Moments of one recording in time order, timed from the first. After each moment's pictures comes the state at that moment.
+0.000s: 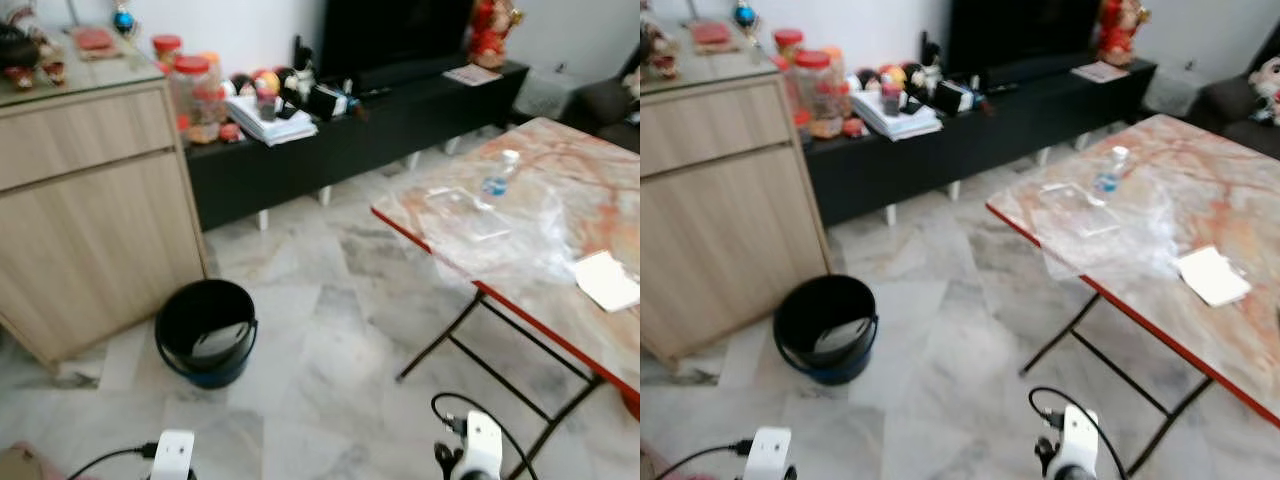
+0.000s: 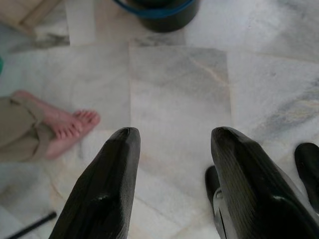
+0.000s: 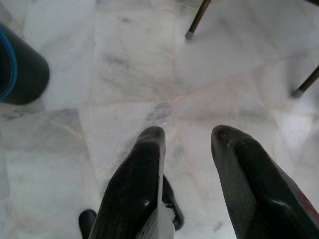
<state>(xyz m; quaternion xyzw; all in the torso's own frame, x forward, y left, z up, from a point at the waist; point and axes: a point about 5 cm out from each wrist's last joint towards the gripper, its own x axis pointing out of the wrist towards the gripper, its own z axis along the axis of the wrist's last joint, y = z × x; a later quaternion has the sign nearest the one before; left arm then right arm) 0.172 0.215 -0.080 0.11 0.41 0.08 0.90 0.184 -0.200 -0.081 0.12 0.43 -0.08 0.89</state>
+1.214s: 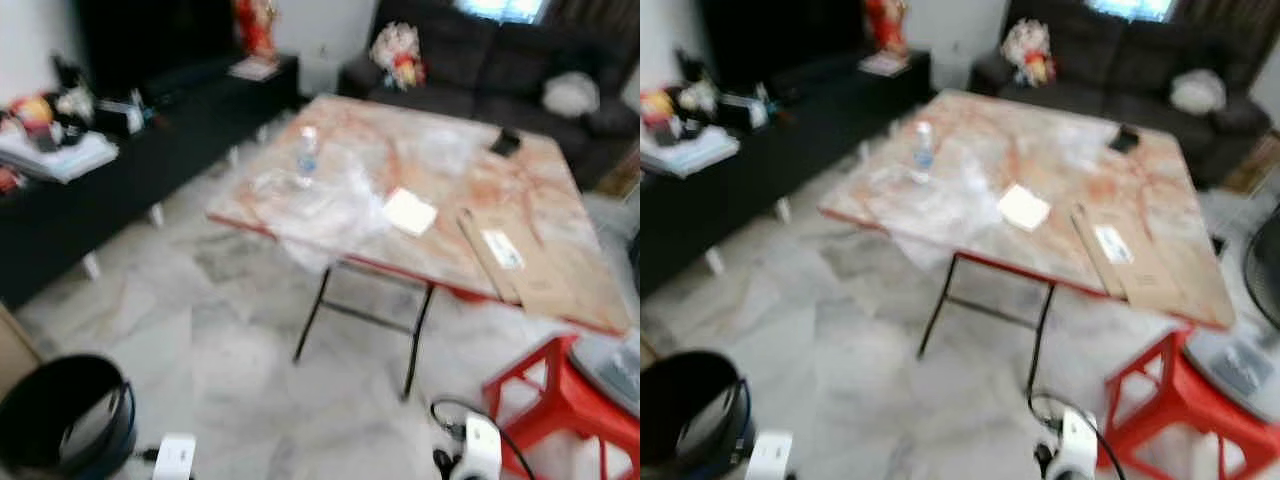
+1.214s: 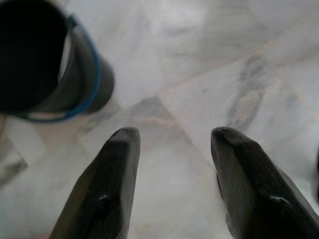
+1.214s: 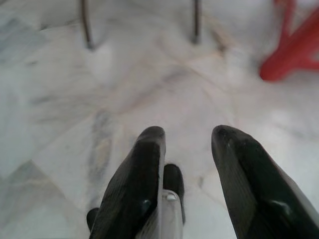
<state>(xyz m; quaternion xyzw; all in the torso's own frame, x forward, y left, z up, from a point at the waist) 0.173 0.213 -0.081 0.12 0.41 0.08 0.90 0.179 -0.204 -0.083 0.12 0.44 -0.08 0.89</state>
